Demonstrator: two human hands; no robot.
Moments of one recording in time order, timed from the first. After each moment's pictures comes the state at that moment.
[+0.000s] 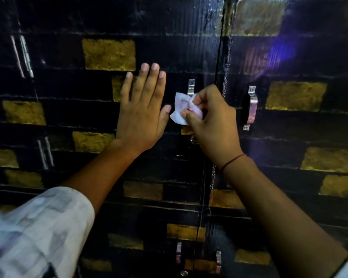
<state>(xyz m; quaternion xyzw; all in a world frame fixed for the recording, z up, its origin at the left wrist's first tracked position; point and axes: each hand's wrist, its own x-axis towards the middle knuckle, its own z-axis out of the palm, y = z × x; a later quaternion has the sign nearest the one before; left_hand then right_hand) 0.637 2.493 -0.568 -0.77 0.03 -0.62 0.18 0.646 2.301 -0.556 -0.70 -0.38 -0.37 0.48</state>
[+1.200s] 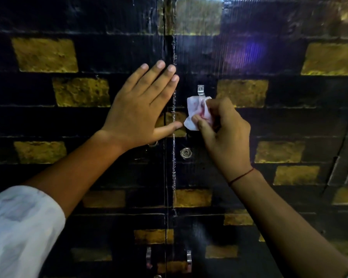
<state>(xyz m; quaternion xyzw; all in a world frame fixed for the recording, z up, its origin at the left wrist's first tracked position) 0.661 2.419 -0.538 -0.74 0.17 -0.59 0.27 0.676 2.201 -0.579 -0.69 -0.33 -0.49 0.41</state>
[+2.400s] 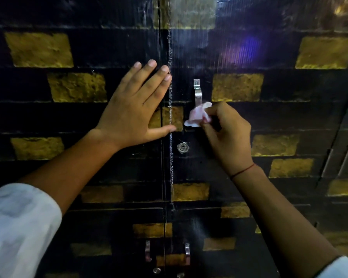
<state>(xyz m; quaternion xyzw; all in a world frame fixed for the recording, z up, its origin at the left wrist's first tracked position) 0.662 2.428 -0.546 -0.75 0.20 -0.59 0.23 0.686 2.187 -0.591 -0.72 -0.32 -0.50 0.36</state>
